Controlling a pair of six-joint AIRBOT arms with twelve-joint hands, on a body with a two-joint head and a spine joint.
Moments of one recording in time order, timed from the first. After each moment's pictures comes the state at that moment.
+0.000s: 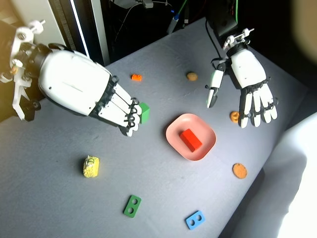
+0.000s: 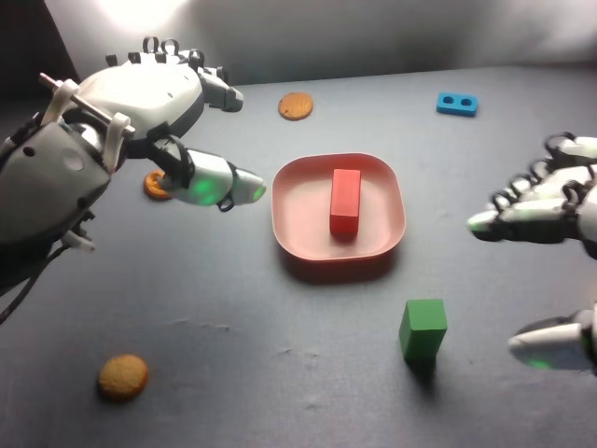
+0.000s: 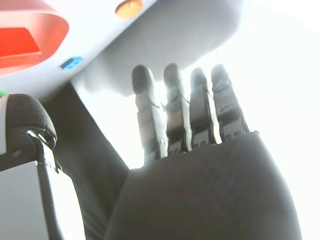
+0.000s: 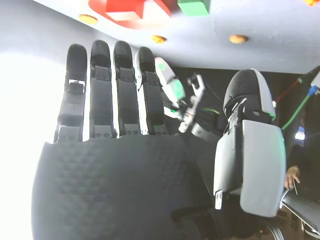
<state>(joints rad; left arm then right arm) 0.27 -1.09 1.07 -0.94 -0.63 1.64 -0.38 -0.60 0.60 -2.89 -0.39 1.91</state>
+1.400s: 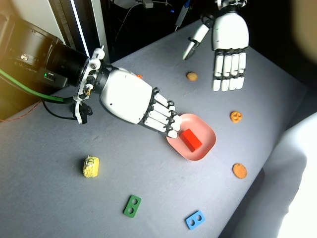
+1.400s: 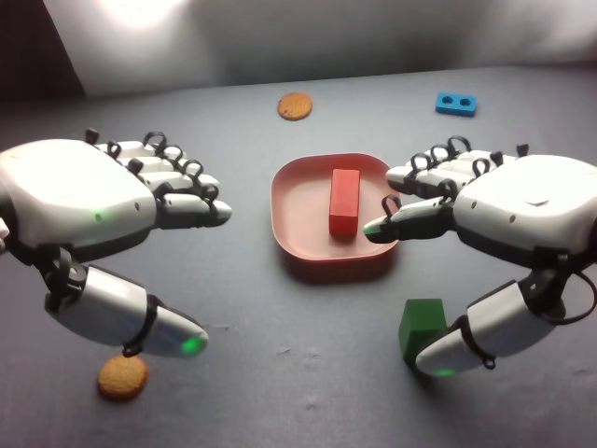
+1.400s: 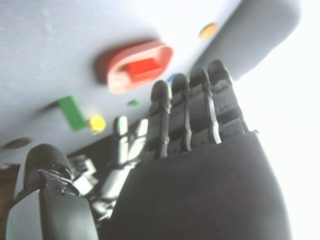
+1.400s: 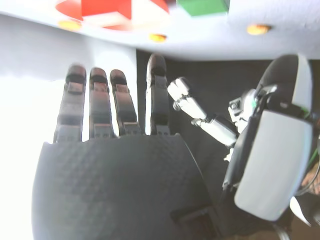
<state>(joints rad) 0.30 -0.72 0.84 0.37 -0.20 0.72 -0.34 -0.93 0.77 -2.38 -0.46 1.56</state>
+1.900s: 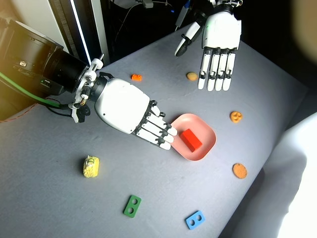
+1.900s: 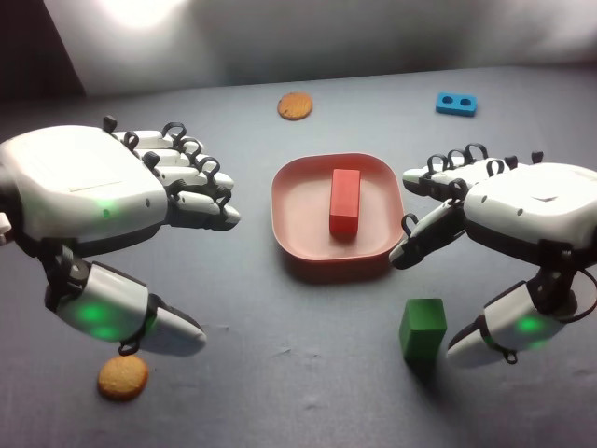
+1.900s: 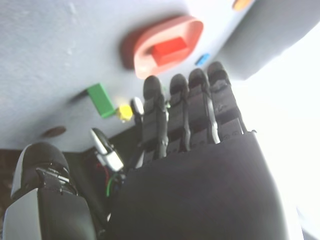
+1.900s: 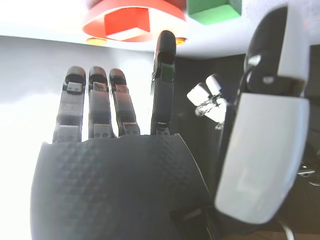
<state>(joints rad) 0.26 -0.72 0.85 0.70 -0.21 0.45 -0.35 -0.94 0.77 -2.28 -0.47 1.56</state>
